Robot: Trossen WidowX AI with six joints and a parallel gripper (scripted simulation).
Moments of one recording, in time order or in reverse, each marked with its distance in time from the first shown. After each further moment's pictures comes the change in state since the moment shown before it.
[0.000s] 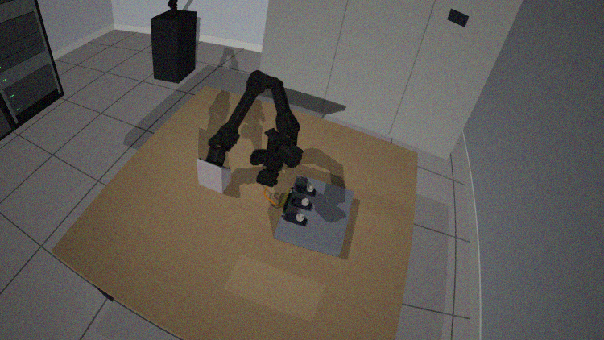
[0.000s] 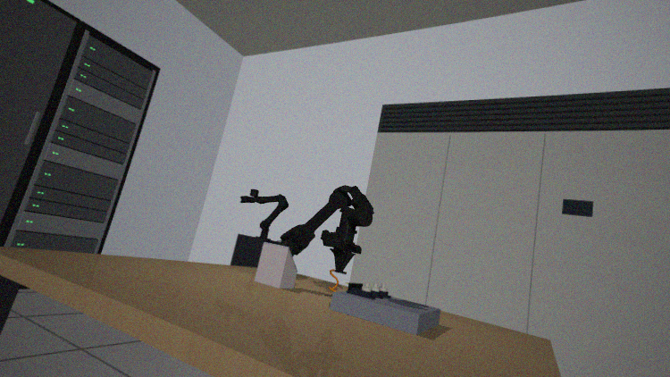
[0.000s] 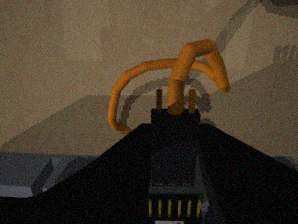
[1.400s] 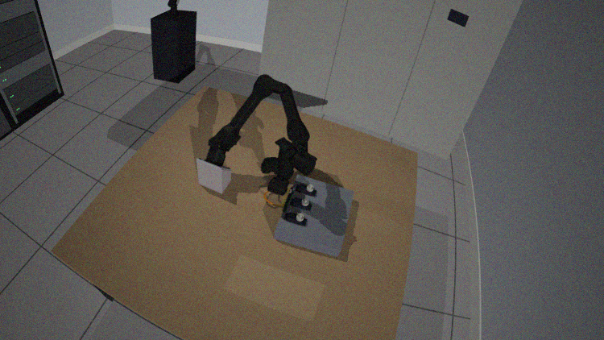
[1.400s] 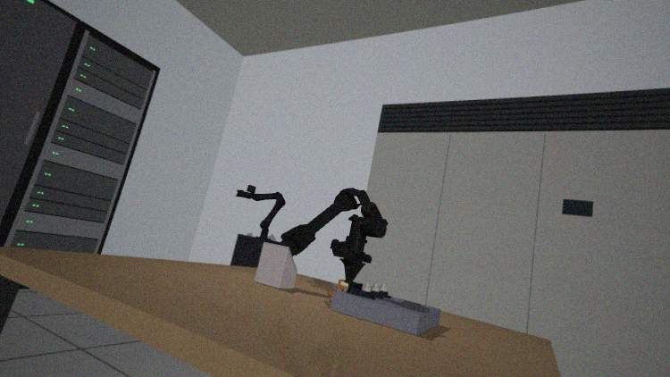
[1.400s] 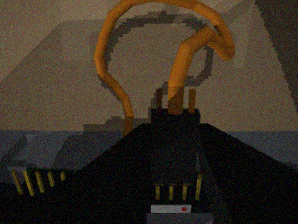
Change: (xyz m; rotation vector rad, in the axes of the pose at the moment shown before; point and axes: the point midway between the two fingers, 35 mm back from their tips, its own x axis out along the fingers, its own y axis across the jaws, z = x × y) arm 0.025 -0.003 -0.042 0.005 -0.007 -0.007
